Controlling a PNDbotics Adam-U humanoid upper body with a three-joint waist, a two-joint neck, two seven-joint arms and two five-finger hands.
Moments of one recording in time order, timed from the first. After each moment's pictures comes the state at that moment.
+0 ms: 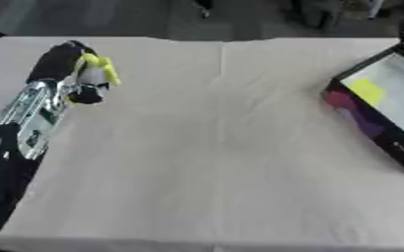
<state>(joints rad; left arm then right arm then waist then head) -0.76 0.37 -0.25 -1.25 -1.02 0.27 -0.12 -0.37 -0.80 0.04 -1.93 -0.19 0.13 0.15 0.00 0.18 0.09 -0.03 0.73</state>
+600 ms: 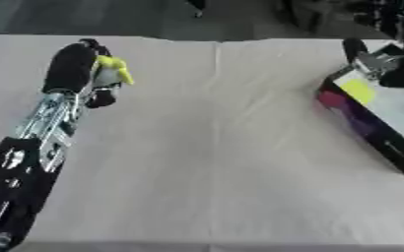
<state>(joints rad) -0.72 0.26 -0.22 -1.28 -1.15 0.25 0.04 -0.48 -0.74 0.15 -1.96 -0.06 0.15 0.28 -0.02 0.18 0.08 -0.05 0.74</state>
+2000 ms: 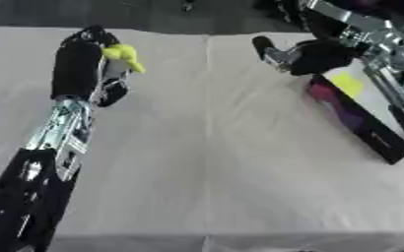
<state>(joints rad) -0.69 0.13 -0.21 -1.34 -1.17 0.15 0.26 -0.71 -0.60 0.33 -1.79 0.05 0.22 0.37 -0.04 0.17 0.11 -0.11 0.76</state>
